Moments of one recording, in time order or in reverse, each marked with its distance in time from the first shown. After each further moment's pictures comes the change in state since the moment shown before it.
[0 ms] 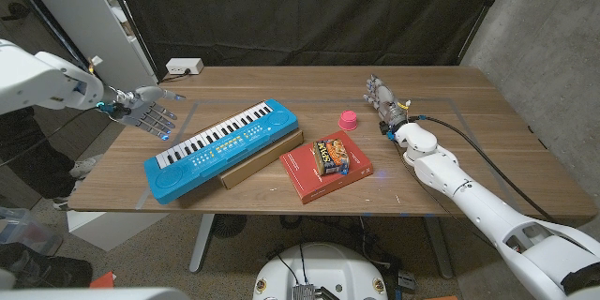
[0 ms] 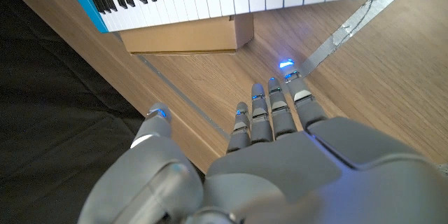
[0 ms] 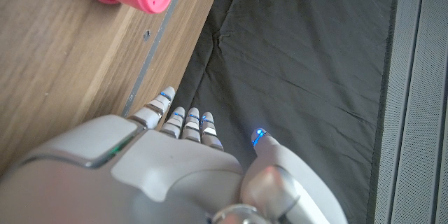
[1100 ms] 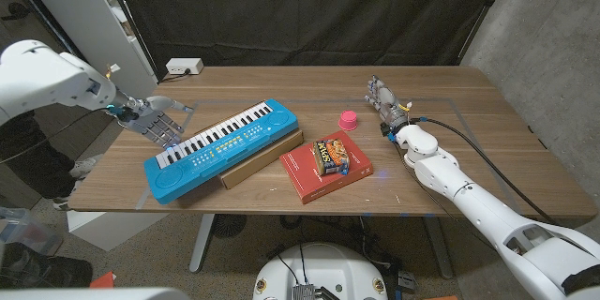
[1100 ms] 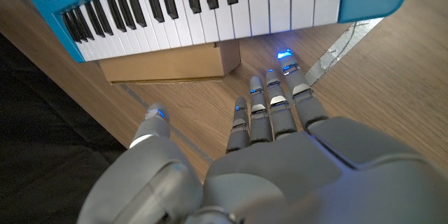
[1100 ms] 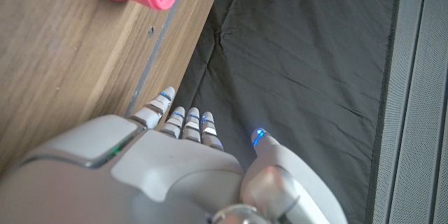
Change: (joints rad) left arm -0.267 -0.068 0.294 0.070 0.220 0.057 -0.232; left_hand 0.009 -0.009 -0.027 0.005 0.000 0.062 0.002 -0.009 0.000 0.094 0.009 0.000 0.005 0.102 -0.003 0.003 0.002 0.111 -0.001 -0.011 0.000; right arm -0.012 -0.002 0.006 0.002 -0.003 0.018 -0.009; right_hand 0.000 0.000 0.000 0.000 0.000 0.000 0.000 -0.008 0.000 0.000 0.000 0.000 0.000 0.005 -0.005 0.000 0.000 0.000 0.000 0.000 0.000
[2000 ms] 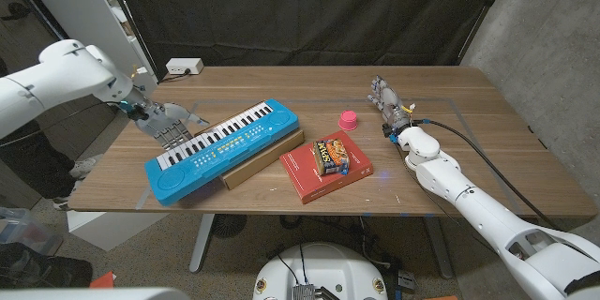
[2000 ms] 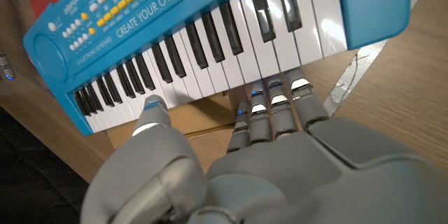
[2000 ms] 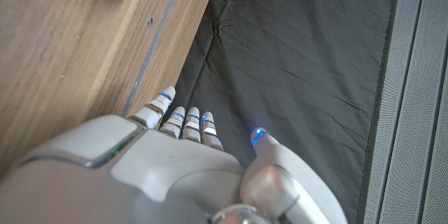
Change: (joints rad) left arm -0.243 -0.077 0.285 0.099 0.321 -0.100 -0.467; left_hand 0.142 0.039 -0.208 0.011 0.005 -0.036 0.000 -0.015 0.005 -0.002 0.009 -0.064 0.005 0.017 0.028 -0.030 0.000 0.158 0.010 -0.292 0.012; right arm -0.022 0.000 0.013 -0.012 -0.004 0.028 -0.025; right_hand 0.005 0.005 0.000 0.000 0.000 0.000 0.000 0.000 0.000 0.000 0.000 0.000 0.000 0.009 -0.002 0.000 -0.002 0.006 -0.006 0.000 0.000
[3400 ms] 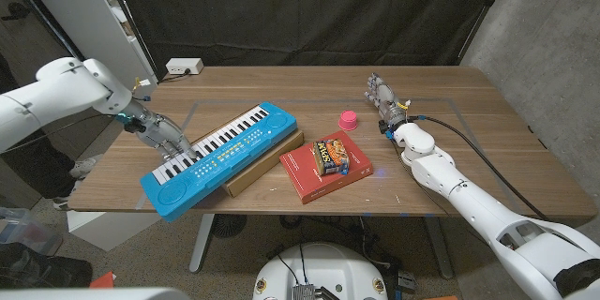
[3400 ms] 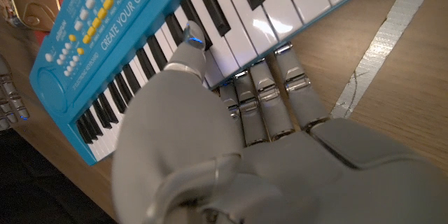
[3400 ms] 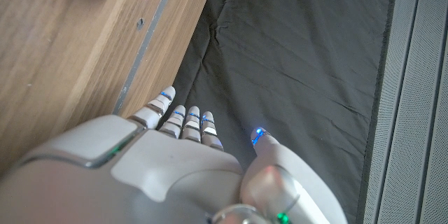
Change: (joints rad) left arm 0.235 0.054 -0.194 -0.065 -0.024 -0.109 0.056; left_hand 0.757 0.062 0.099 -0.052 -0.013 0.661 -0.016 0.202 0.062 0.463 -0.177 0.288 0.074 0.536 -0.169 0.206 0.011 0.294 -0.180 0.294 0.067; right arm 0.048 0.031 -0.018 0.060 -0.017 0.012 0.014; right_hand 0.000 0.000 0.000 0.000 0.004 0.000 0.000 0.000 0.000 0.006 -0.006 0.000 0.000 0.005 0.005 0.000 0.000 0.000 0.000 0.000 0.000
